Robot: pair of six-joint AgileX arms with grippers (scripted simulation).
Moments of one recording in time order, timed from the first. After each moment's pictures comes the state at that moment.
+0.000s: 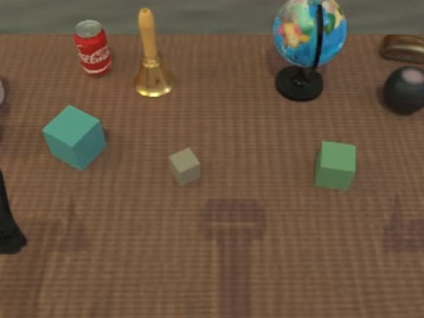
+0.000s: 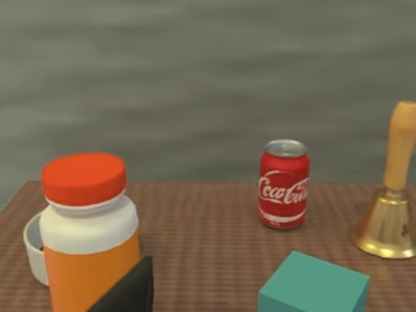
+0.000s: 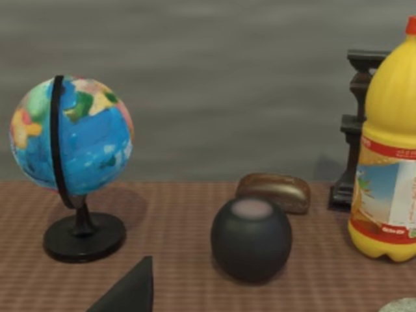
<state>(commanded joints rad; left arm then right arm) 0.00 0.00 0.00 0.00 0.00 0.00 0.00 0.00 0.00 0.00 0.00 0.00</state>
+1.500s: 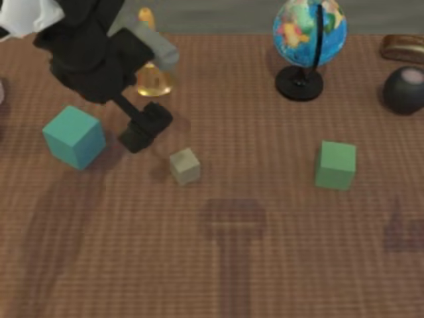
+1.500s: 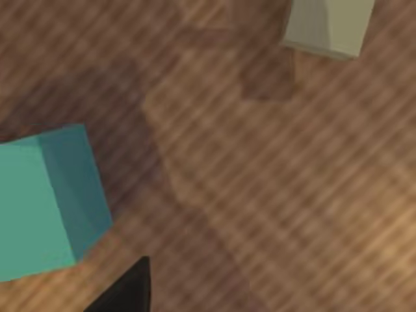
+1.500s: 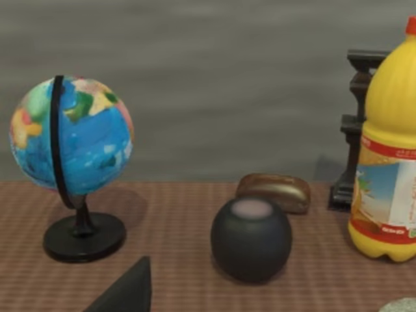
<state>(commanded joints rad) -0.41 1.82 1.56 -1.06 0.03 0.44 0.00 0.00 0.00 0.00 0.00 0.00</state>
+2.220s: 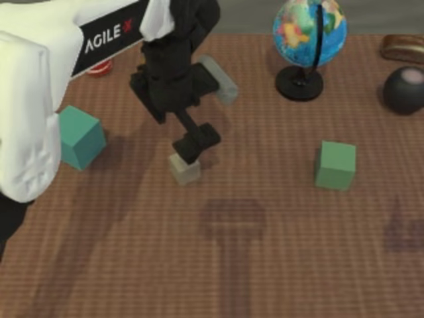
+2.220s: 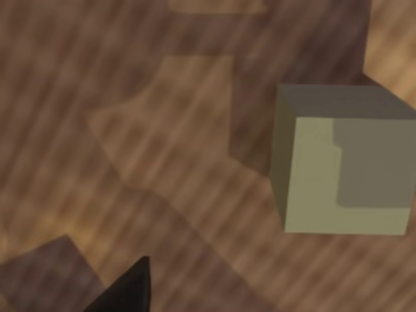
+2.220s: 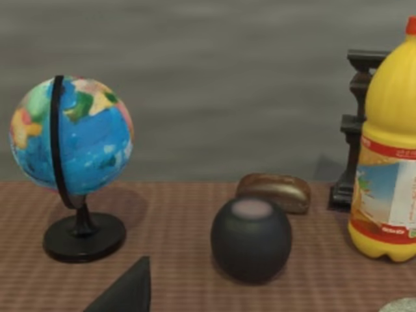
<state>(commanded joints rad) -0.50 2.39 2.08 -1.26 0.01 0.56 0.00 0.00 0.00 0.00 0.00 0.00</state>
